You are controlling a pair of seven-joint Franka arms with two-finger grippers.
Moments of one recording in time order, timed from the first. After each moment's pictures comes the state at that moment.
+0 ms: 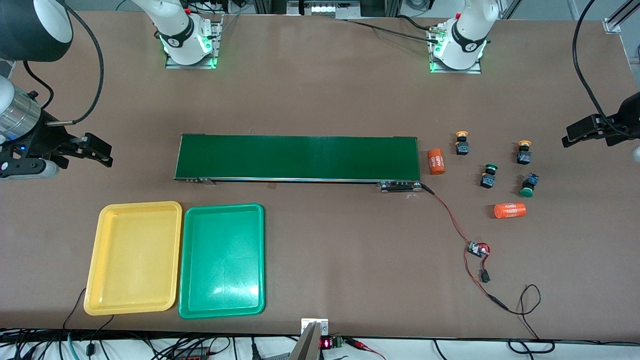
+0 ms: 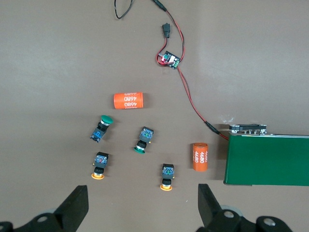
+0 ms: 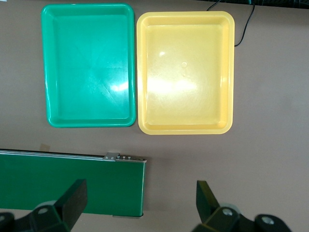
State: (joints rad) left arm 0.11 0.12 -0.04 -1.46 -0.02 1.54 0.01; right arm 0.02 0.18 0.07 -1.48 -0.03 1.73 0.04
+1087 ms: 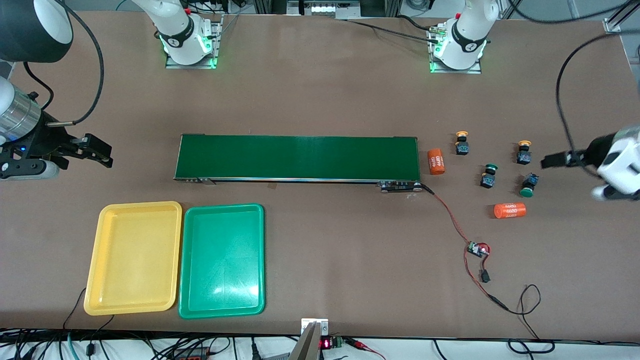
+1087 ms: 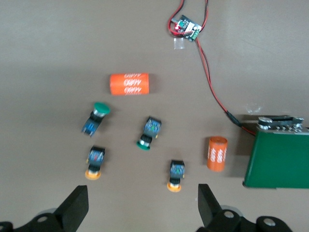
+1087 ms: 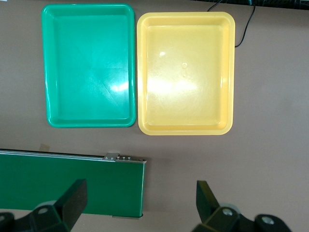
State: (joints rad) left arm 0.14 0.34 -0.04 -1.50 -0.03 1.62 0.06; right arm 0.02 0.19 0.07 -1.47 -0.03 1.73 0.03
